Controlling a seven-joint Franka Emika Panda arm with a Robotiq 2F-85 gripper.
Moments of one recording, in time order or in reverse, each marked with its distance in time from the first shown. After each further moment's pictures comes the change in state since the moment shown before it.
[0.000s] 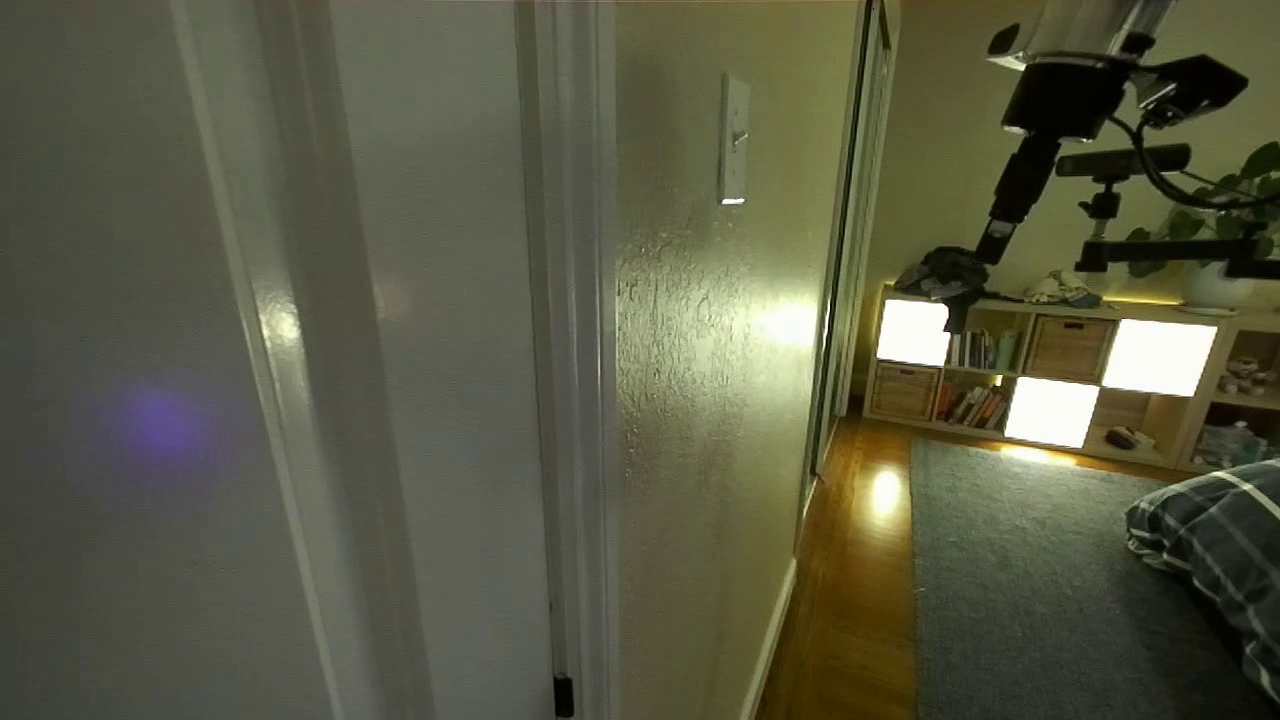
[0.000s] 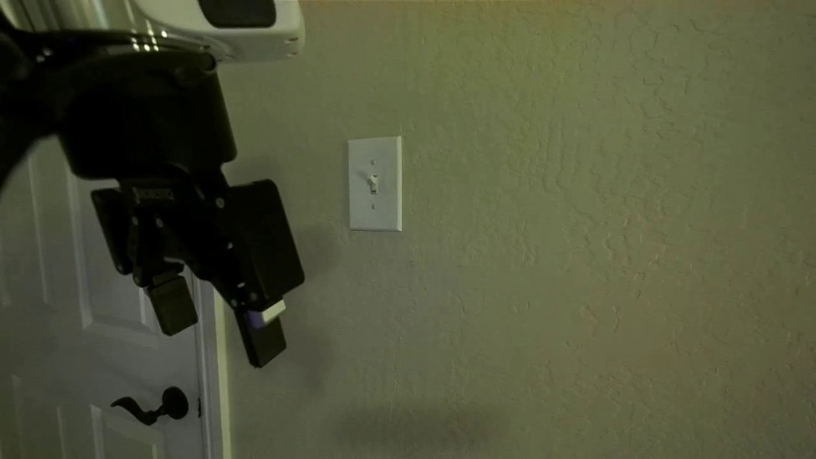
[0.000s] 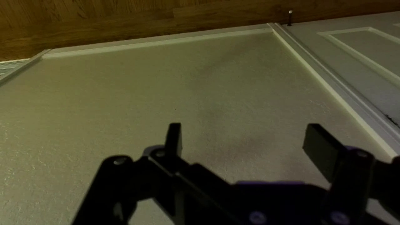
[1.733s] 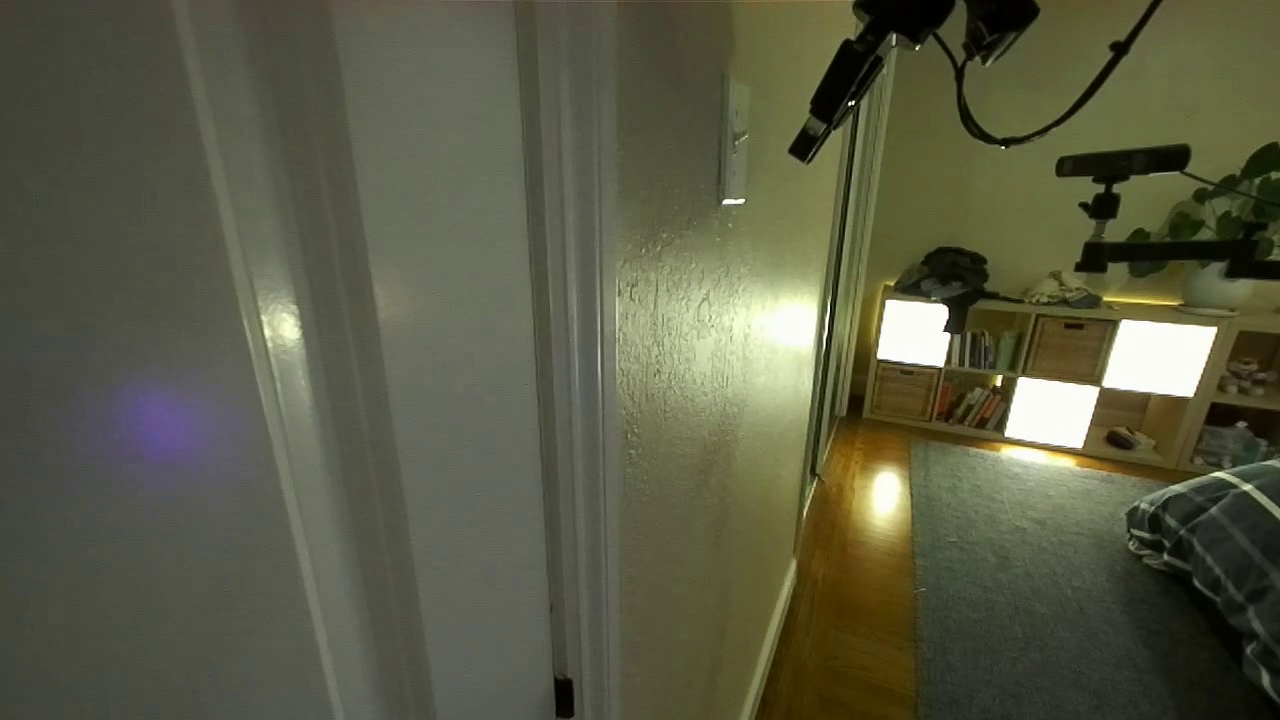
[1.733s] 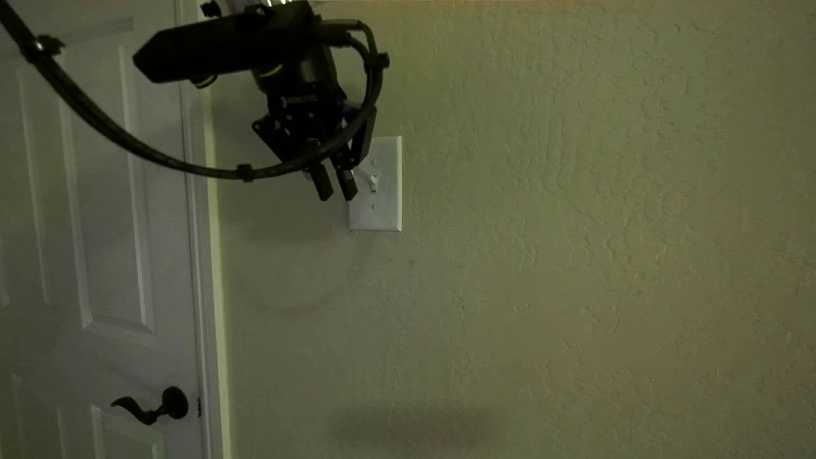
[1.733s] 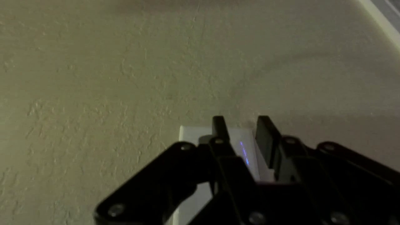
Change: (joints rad) arm 0.053 0.233 0.084 0.396 0.264 0.121 -0.194
